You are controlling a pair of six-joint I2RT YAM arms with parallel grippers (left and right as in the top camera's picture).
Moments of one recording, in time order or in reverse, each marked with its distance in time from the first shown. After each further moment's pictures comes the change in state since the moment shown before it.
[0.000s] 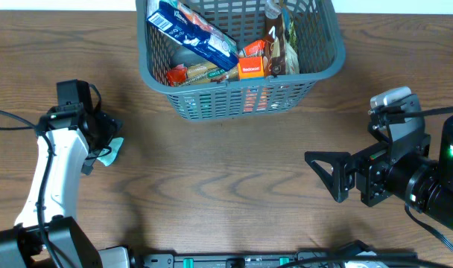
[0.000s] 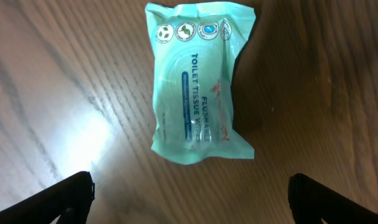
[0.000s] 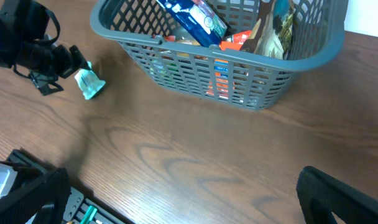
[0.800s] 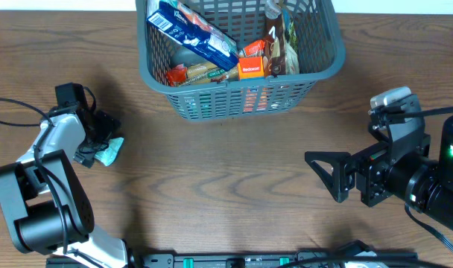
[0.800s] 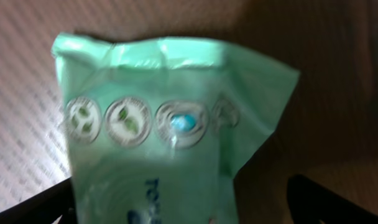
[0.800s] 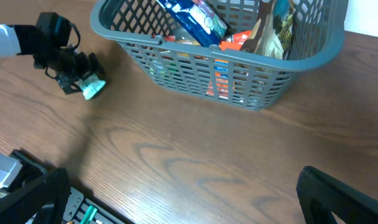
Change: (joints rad) left arm 0.098 0.304 -0.005 0.273 0.101 0.109; right arm 0.000 0.000 0.000 0.000 0.000 0.000
